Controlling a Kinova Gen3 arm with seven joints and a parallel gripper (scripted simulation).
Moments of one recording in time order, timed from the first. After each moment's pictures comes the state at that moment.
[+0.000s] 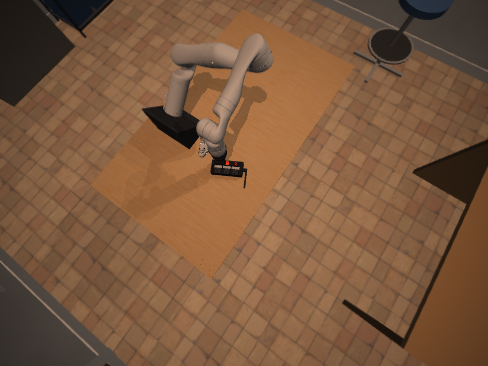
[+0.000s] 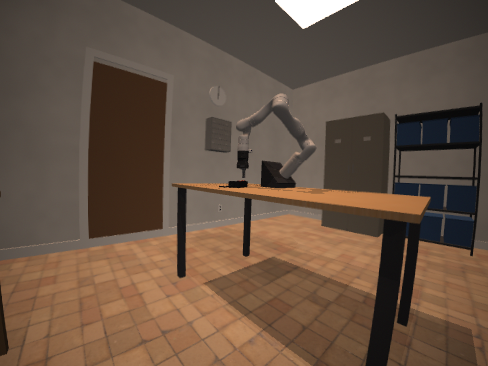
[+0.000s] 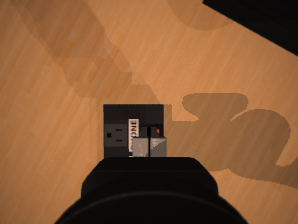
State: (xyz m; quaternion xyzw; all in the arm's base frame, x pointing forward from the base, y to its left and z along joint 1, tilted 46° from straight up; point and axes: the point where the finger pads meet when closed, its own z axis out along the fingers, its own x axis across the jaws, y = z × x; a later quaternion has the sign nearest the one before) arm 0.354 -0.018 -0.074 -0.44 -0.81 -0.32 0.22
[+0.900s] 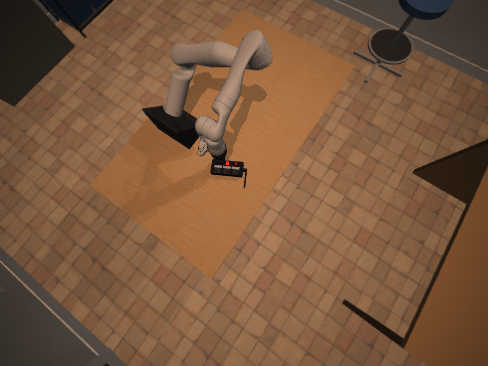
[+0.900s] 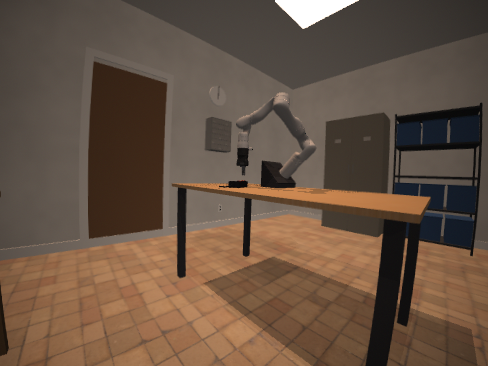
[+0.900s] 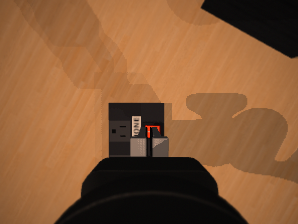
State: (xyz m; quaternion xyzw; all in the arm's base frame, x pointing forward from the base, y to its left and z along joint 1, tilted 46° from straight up) arm 0.358 -0.031 -0.062 -0.44 -0.81 -0.32 0.21
